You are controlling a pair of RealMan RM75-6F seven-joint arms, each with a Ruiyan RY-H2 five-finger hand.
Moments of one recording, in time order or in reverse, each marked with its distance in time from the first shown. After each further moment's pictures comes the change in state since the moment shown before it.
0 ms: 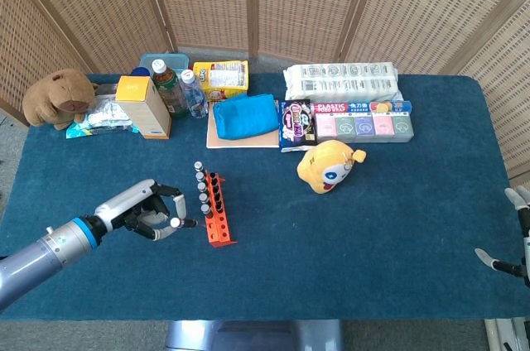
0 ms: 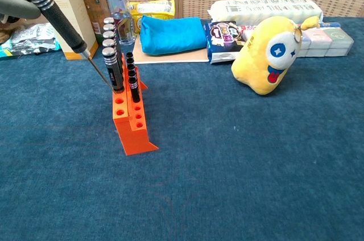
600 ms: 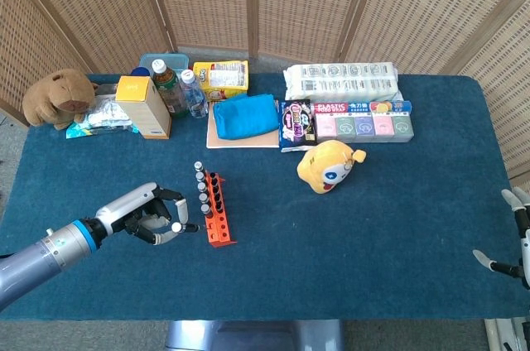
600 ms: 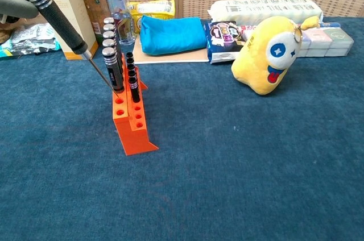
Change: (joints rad) left arm 0.006 0.009 0.003 0.002 0.079 0.011 -0.079; right arm 0.000 0.000 -0.005 -0.007 -0.002 -0.001 -0.009
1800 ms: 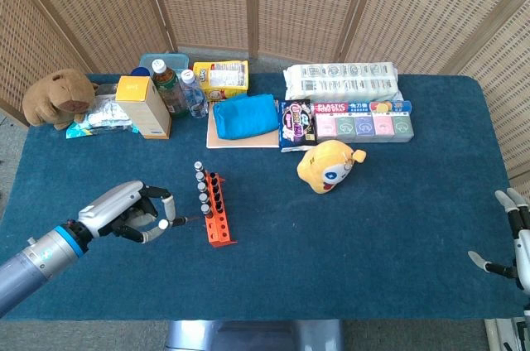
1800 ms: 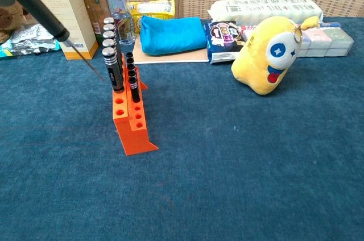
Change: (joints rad) left arm 0.098 0.066 -0.050 -0.103 -0.109 0.073 0.357; right arm 0.003 -0.011 -0.009 -0.010 -0.008 0.003 -0.035
